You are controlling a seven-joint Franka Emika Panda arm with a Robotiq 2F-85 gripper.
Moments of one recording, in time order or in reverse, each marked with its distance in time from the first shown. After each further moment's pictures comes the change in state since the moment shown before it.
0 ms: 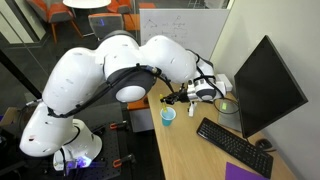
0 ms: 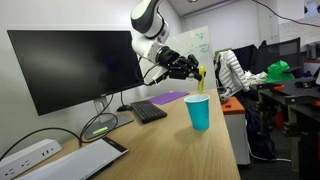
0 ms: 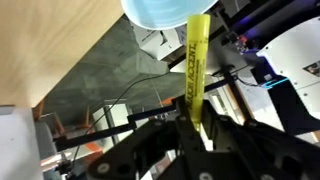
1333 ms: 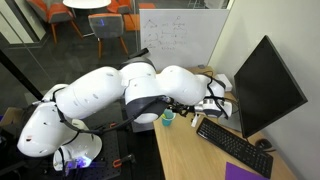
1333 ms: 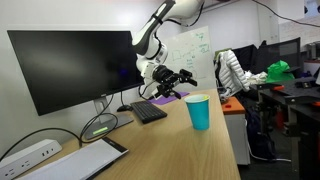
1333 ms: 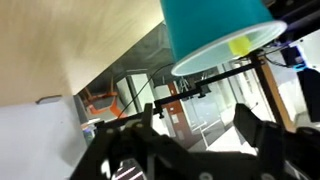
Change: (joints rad) arm -0.062 0.260 -0.020 0.259 0.119 -0.074 0.020
